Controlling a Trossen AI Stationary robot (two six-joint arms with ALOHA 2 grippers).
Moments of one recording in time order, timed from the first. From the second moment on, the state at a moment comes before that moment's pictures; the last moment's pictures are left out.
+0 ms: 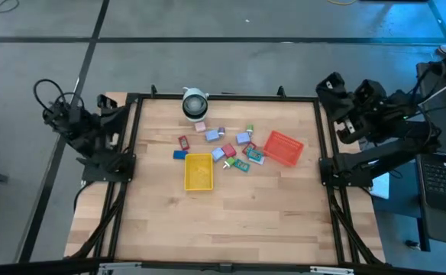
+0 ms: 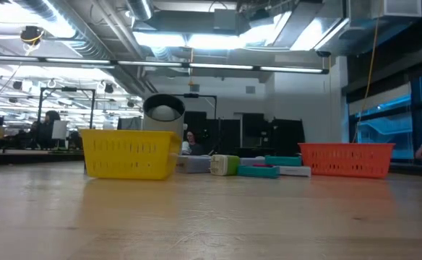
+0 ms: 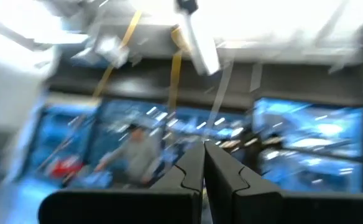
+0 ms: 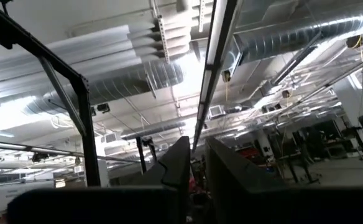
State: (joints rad) left arm -0.66 0.47 0.64 0.76 -0.80 0.54; right arm 0.13 0.88 1.14 0.38 0.17 0.20
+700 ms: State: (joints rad) left arm -0.64 0.86 1.06 0.75 -1.48 0.86; right arm 0.18 1.13 1.49 -0.05 0.24 0.18
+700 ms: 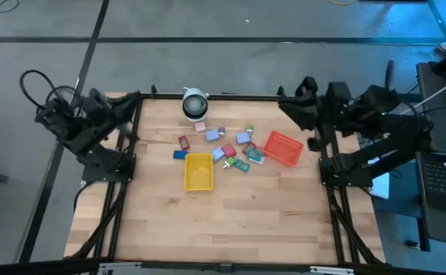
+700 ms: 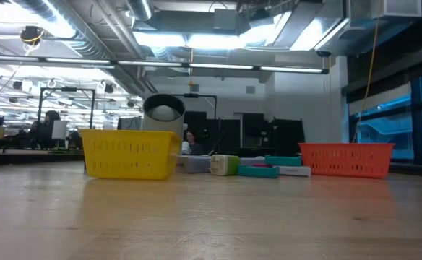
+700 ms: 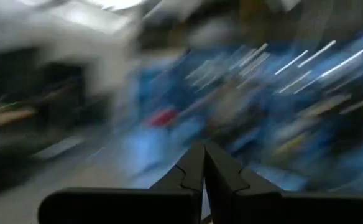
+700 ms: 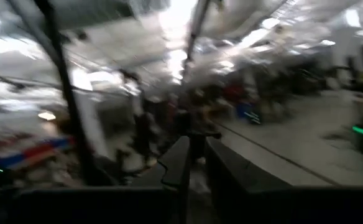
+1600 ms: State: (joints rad) left arm -0.66 1.00 1.10 1.02 -1.57 0.90; right arm -0.03 1.58 1.83 -1.27 0.23 0.50
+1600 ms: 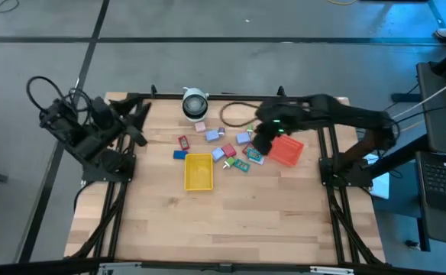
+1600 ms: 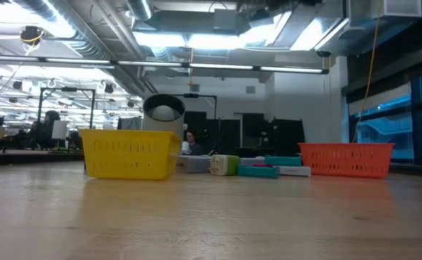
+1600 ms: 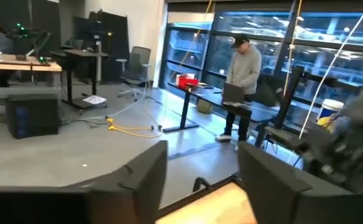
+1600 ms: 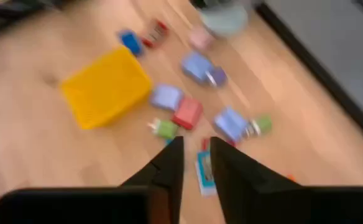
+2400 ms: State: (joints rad) left arm -0.46 1.17 1.20 1.01 -1.57 0.94; right arm -0.40 2.08 1.82 -1.27 0.19 1.07
